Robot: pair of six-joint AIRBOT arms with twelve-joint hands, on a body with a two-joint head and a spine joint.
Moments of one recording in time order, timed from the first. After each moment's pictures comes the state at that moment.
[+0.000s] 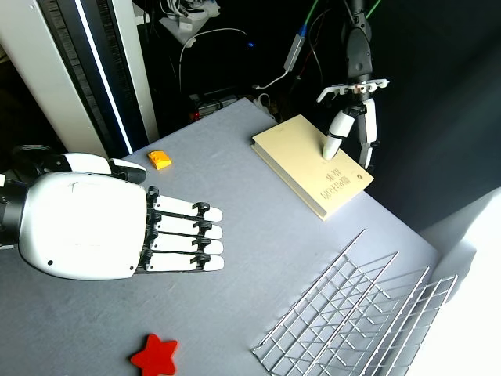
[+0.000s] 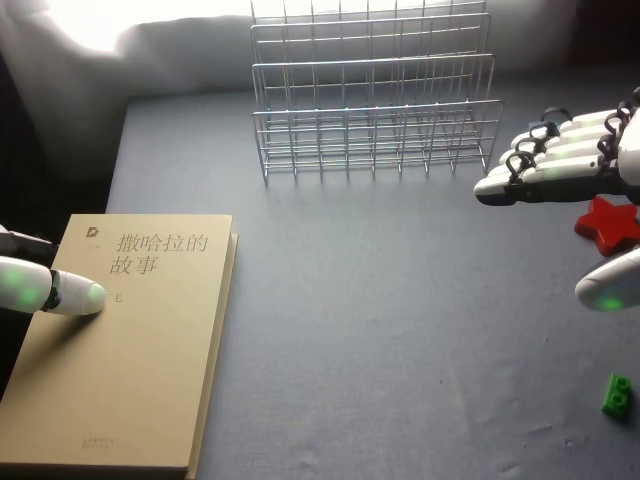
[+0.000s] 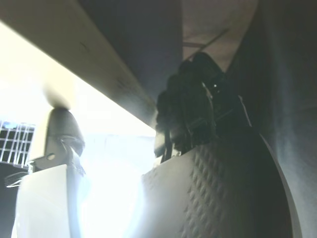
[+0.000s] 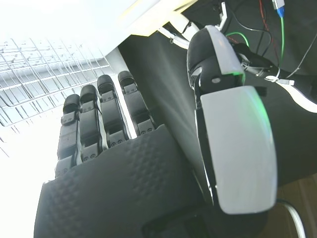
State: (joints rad) left arm 0.76 -0.96 1.37 -1.14 -0.06 0.88; right arm -0.26 -0.80 1.14 -1.65 0.55 0.63
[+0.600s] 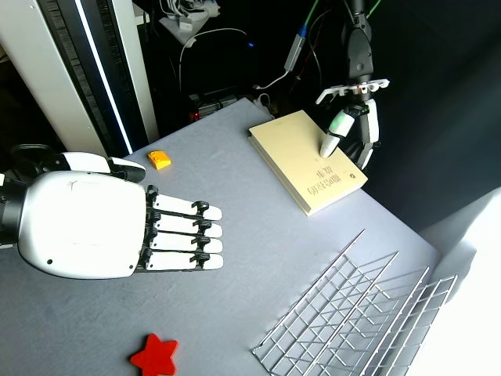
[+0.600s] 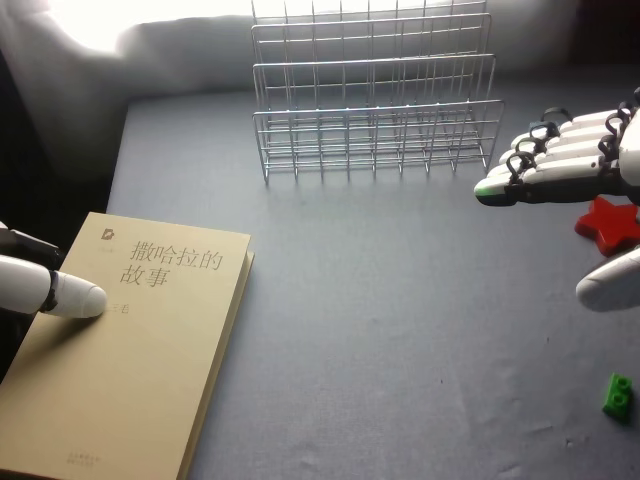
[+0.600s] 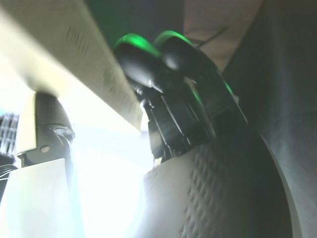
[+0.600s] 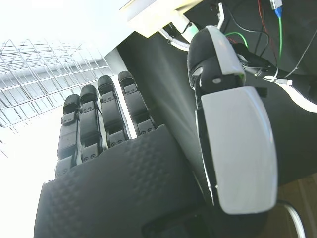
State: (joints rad) left arm 0.76 -0.96 1.37 -1.16 -0.06 0.86; right arm -0.26 -0.80 1.14 -1.65 0.56 0.64
